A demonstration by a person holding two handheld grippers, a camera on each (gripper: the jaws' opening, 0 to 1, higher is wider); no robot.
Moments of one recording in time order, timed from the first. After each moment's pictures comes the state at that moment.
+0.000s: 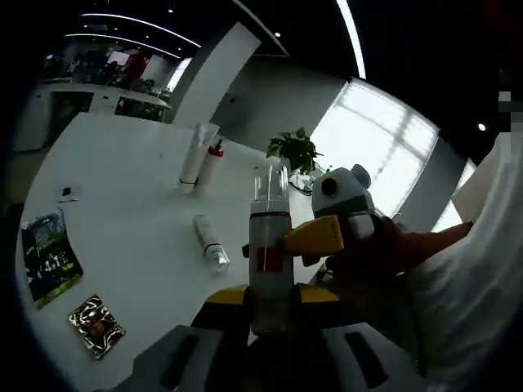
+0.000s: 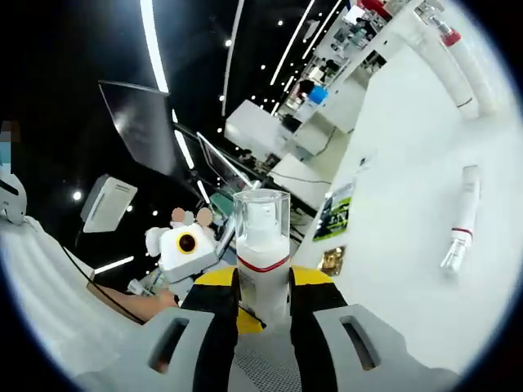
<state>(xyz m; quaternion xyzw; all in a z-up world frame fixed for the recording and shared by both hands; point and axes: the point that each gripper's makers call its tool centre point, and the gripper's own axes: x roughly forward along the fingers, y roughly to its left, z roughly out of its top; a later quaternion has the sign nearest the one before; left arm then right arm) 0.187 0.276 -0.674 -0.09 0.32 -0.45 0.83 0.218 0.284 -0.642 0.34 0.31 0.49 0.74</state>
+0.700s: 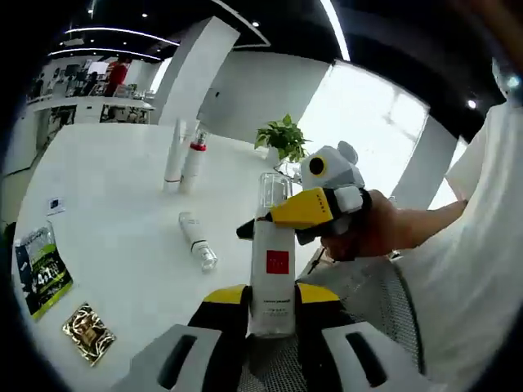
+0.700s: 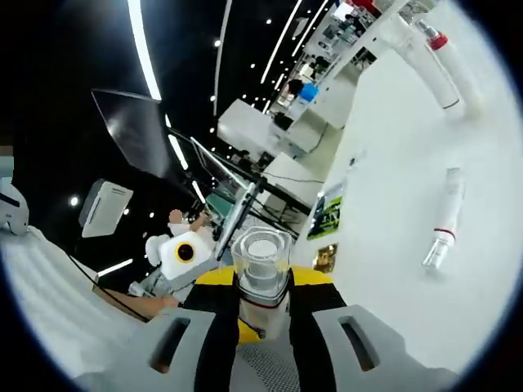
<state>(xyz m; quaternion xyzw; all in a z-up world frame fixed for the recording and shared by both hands) 0.171 0.259 -0.663 -0.17 0.33 -0.51 0.78 0.212 0.262 -0.623 0.34 0.30 0.52 0.72</state>
